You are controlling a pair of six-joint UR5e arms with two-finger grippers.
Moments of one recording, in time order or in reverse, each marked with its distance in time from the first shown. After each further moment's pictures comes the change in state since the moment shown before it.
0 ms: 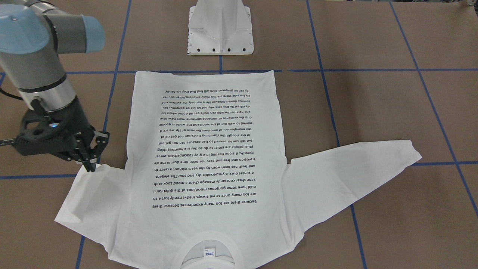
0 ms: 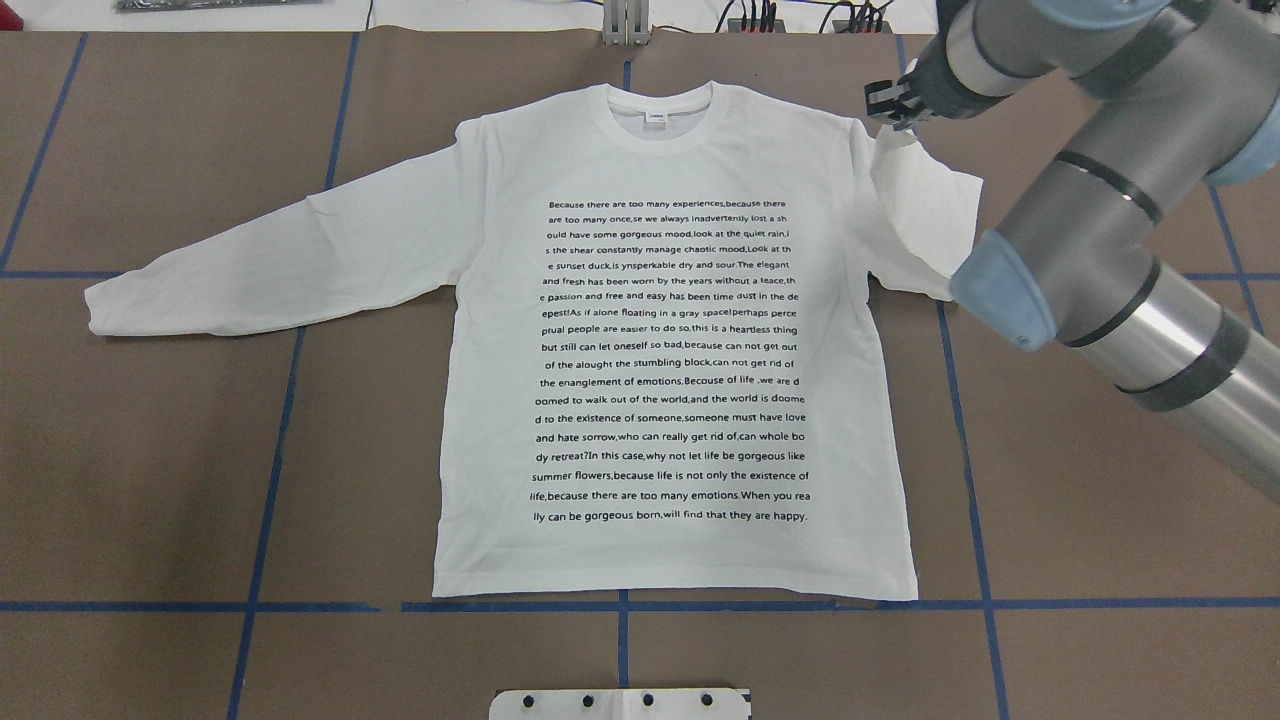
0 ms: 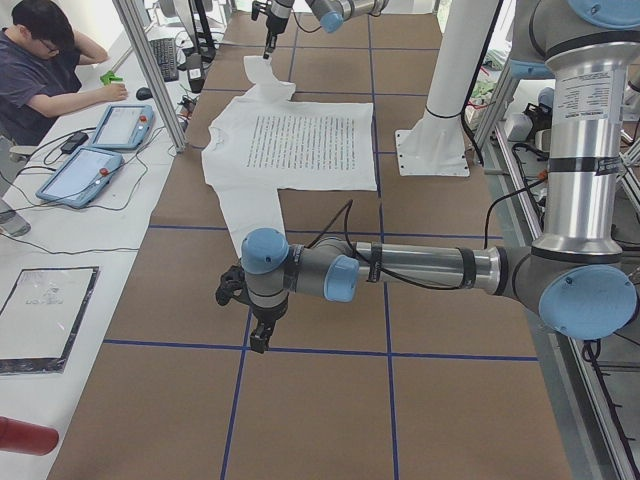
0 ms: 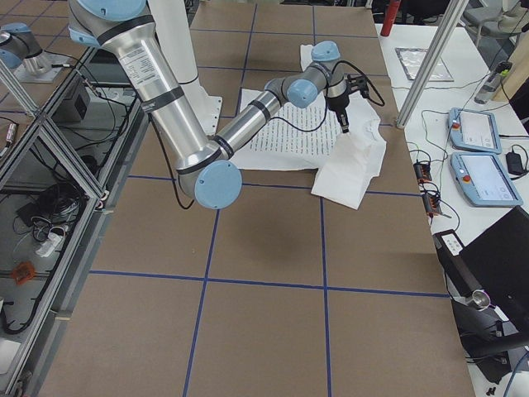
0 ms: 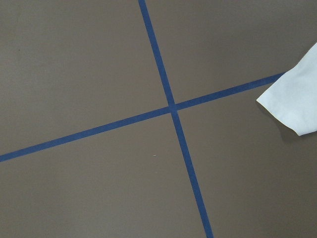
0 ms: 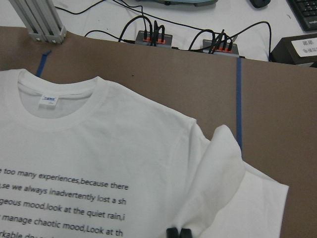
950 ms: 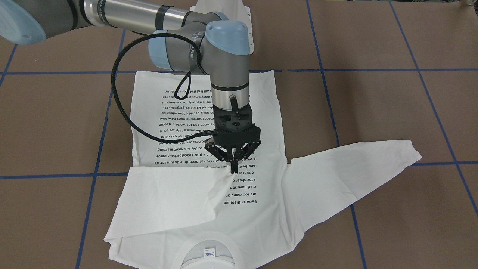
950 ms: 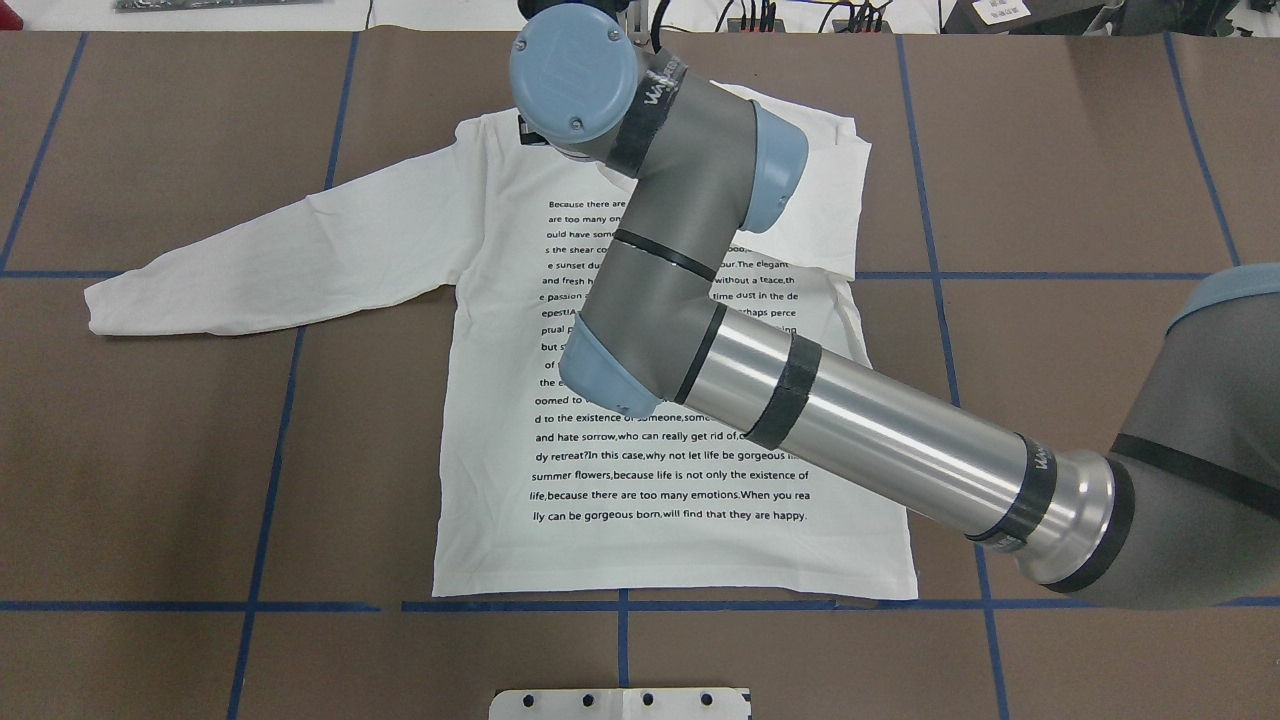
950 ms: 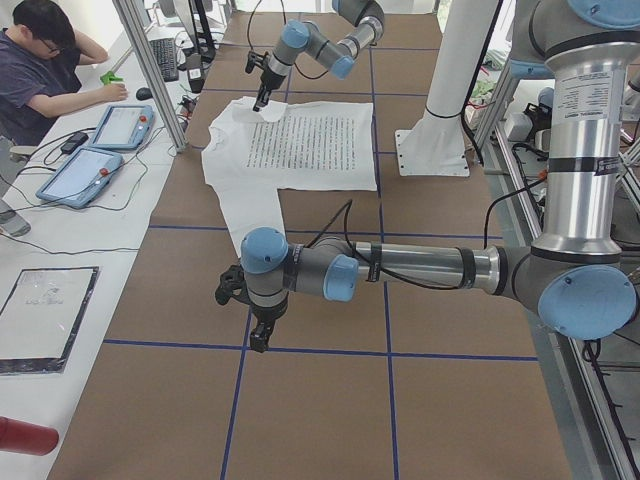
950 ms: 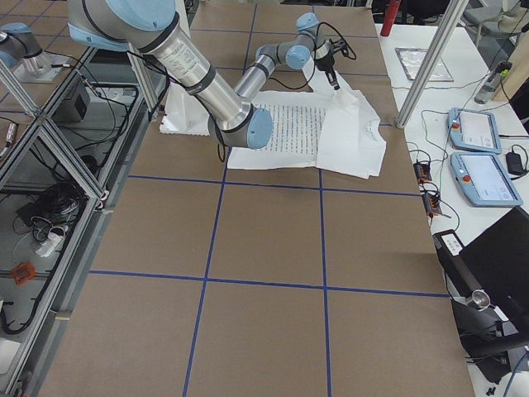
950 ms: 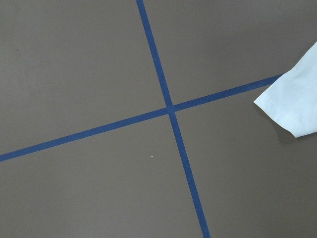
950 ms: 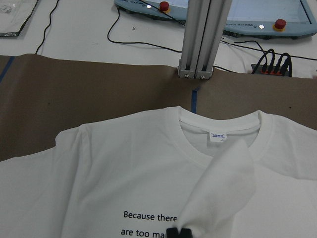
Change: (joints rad) left arm 0.000 0.000 -0.001 0.001 -0.002 -0.001; right arm -0.262 0.475 -0.471 0.096 -0.312 0.210
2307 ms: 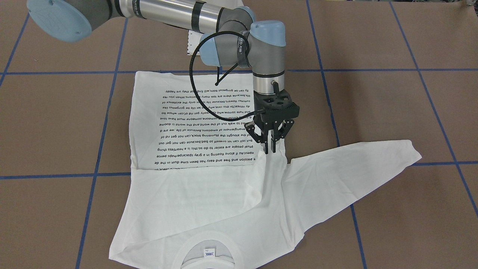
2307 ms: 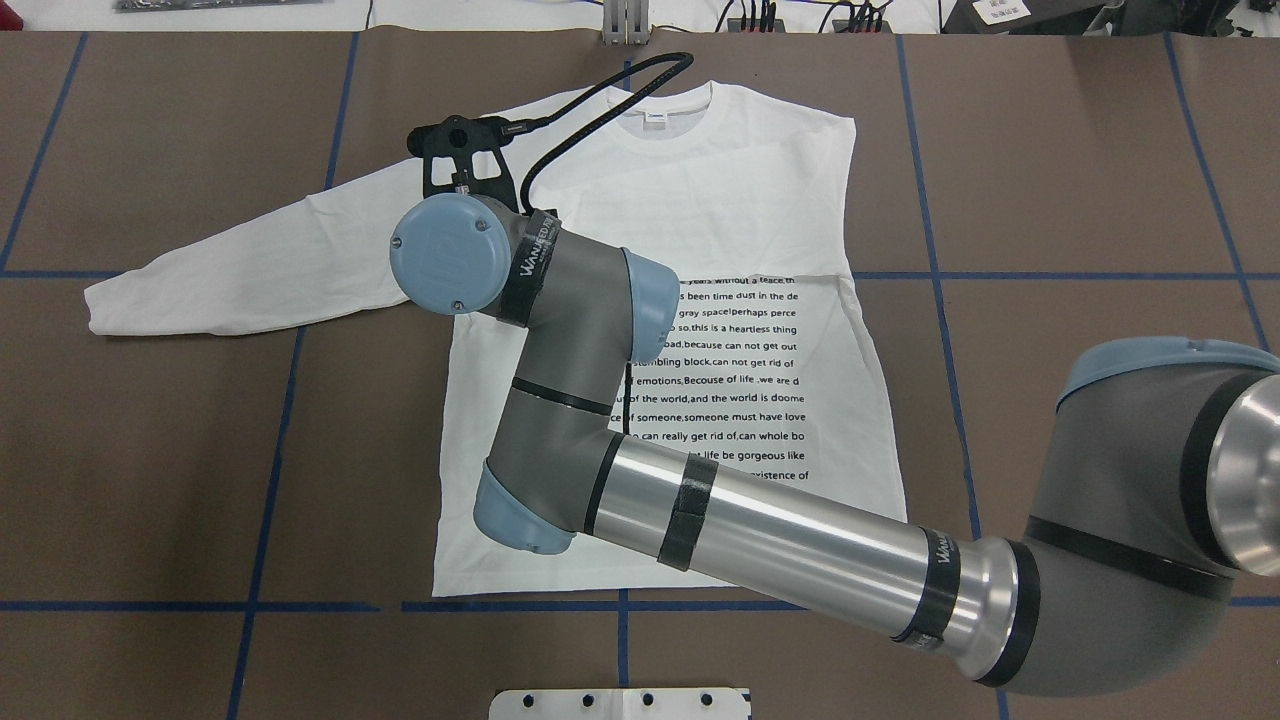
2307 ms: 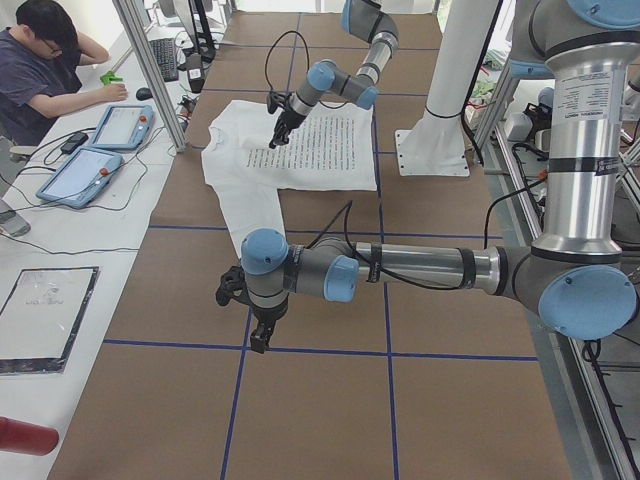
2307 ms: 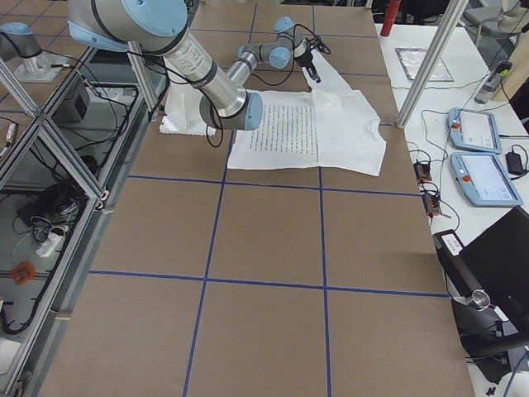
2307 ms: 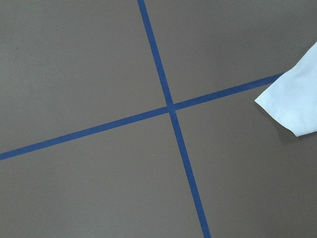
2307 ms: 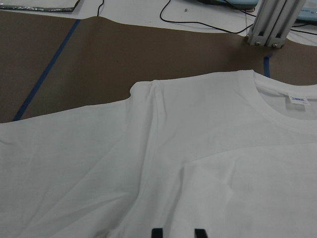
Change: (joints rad) left arm 0.000 0.001 0.001 0.000 -0.001 0.000; right arm -0.167 0.055 -0.122 0.115 -0.152 0.034
